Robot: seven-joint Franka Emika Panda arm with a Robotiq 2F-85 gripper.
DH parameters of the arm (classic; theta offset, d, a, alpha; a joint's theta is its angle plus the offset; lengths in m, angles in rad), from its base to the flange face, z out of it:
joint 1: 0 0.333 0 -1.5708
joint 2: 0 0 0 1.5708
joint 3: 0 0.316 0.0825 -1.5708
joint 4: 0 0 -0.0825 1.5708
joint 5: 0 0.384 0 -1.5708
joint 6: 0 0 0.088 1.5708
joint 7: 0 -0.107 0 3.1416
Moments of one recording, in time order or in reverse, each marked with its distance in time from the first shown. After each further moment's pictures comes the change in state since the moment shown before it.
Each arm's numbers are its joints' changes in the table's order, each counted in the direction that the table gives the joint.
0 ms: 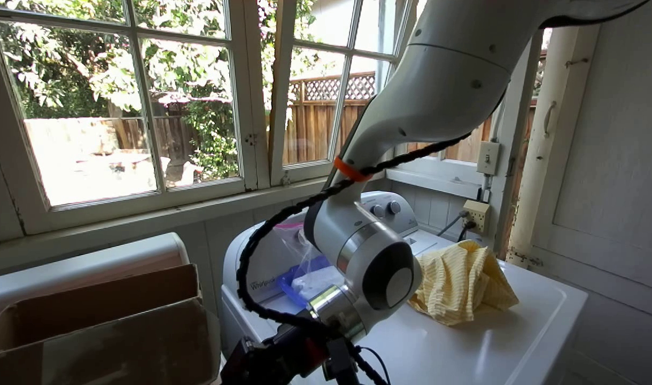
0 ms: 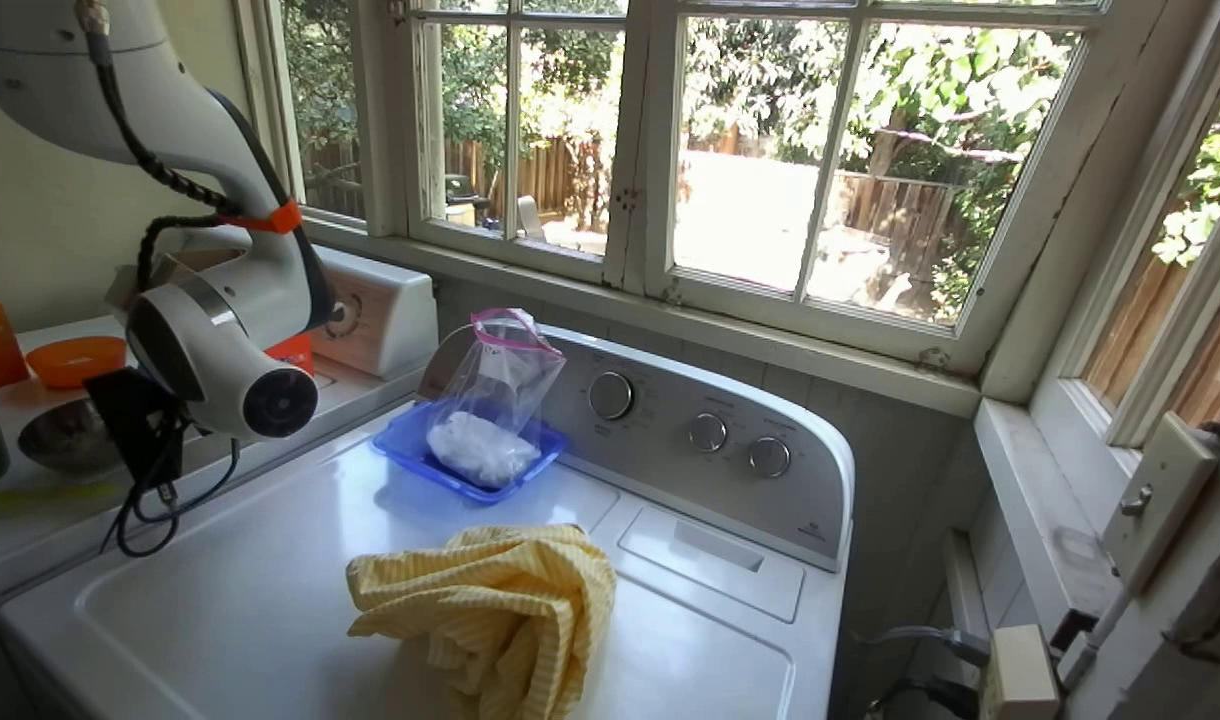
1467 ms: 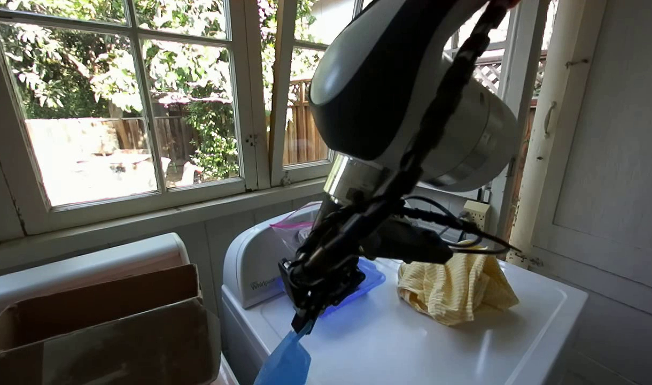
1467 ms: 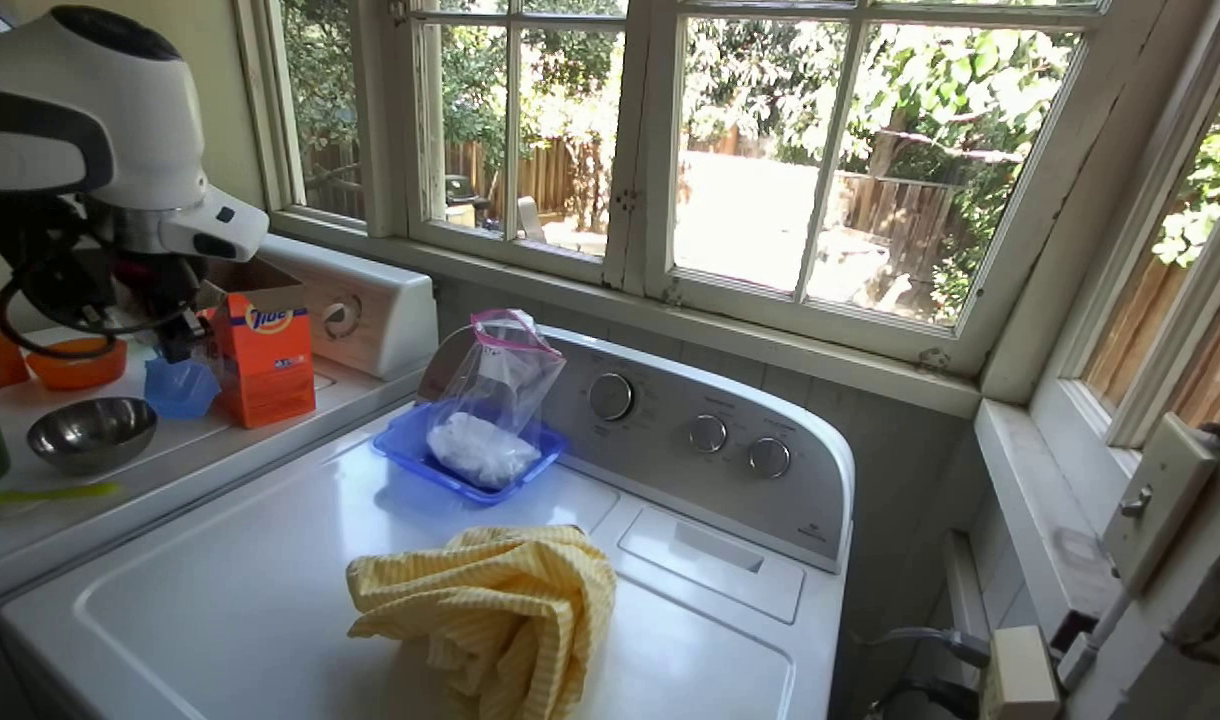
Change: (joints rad) arm -0.270 -0.717 0.412 0.277 -1.017 -0.493 -1.179
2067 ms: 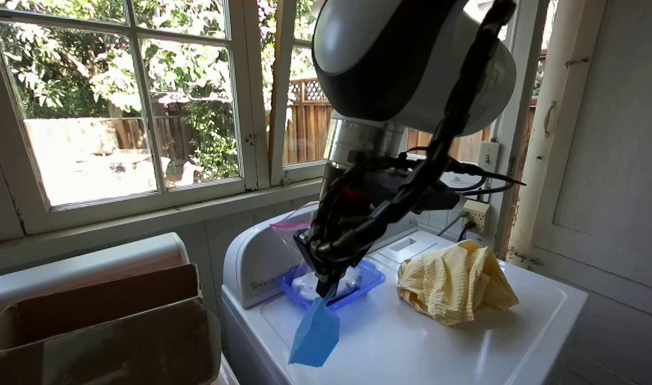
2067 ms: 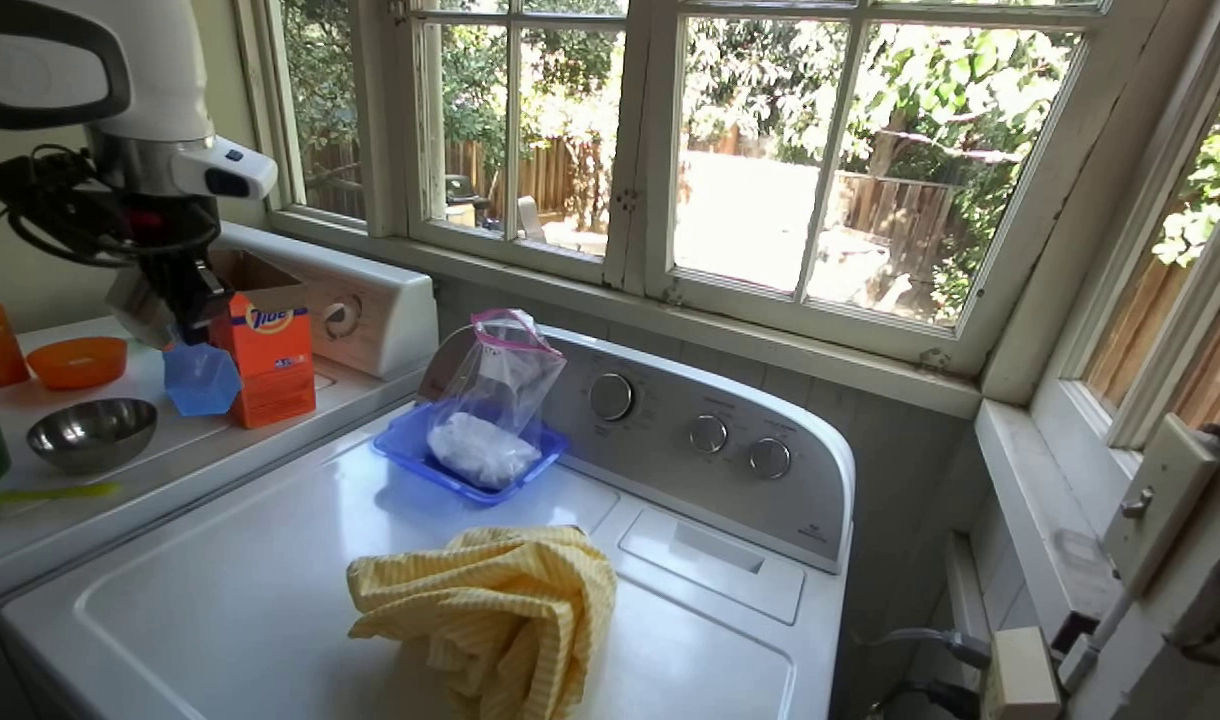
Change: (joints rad) arm -0.212 -0.142 0.123 -0.059 -0.268 0.221 -0.124
